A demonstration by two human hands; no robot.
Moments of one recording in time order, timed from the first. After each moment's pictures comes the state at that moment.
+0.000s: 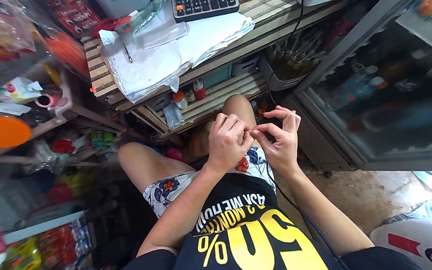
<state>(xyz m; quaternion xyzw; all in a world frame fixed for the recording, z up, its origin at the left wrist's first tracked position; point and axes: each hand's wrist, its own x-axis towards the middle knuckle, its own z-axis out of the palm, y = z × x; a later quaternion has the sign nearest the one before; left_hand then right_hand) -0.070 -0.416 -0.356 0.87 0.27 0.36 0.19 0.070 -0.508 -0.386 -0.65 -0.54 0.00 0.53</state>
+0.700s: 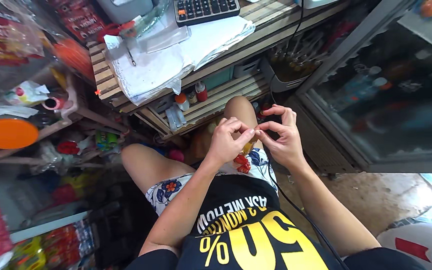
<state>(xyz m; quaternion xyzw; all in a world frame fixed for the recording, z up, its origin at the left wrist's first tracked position) -0.076 -0.399 -0.349 0.80 0.26 0.26 0.47 0.086 -0.503 -0.381 -0.63 -0.55 0.09 0.54</state>
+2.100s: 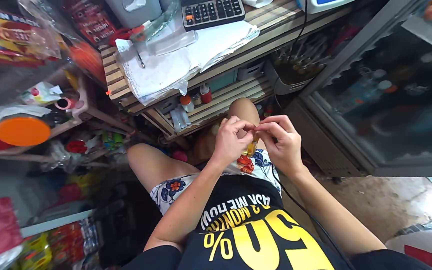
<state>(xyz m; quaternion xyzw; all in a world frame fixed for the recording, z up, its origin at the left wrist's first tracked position) -0.073 -0.403 -0.349 0.81 0.30 0.28 0.42 0.067 -0.504 -0.379 -0.62 -0.58 0.01 0.52</state>
